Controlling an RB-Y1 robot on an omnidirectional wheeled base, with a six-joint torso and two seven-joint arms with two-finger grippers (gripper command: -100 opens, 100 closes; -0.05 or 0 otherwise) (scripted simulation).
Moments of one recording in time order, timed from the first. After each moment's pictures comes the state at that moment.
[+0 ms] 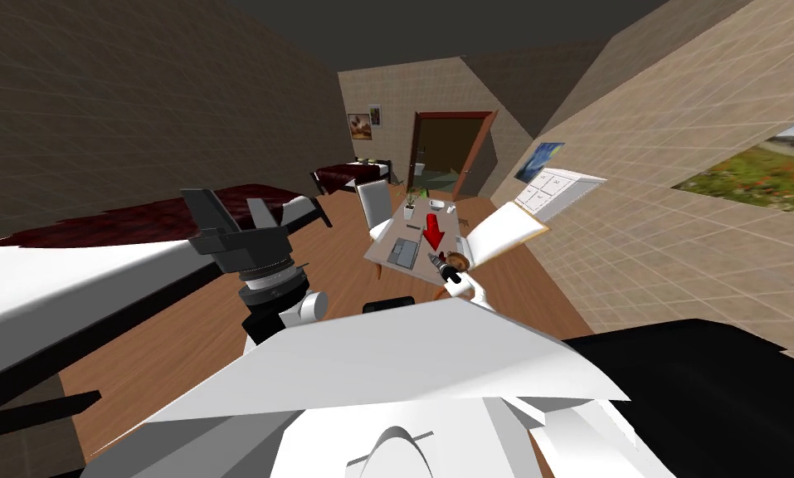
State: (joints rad) left arm 0.46 -0.04 -0.07 -2.40 -0.08 -0.64 -0.09; right arm 0.24 -0.50 0.17 -1.55 0.14 0.24 0.30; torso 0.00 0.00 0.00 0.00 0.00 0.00
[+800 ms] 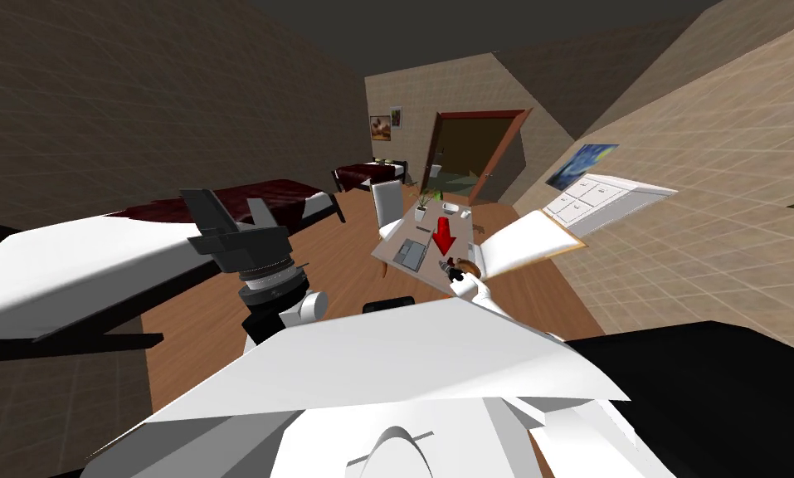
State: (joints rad) left arm 0.46 -0.04 -0.07 -2.40 -0.08 -0.64 -0.09; right arm 0.19 -0.55 0.15 -1.36 0.15 0.42 0.34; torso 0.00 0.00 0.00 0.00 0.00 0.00
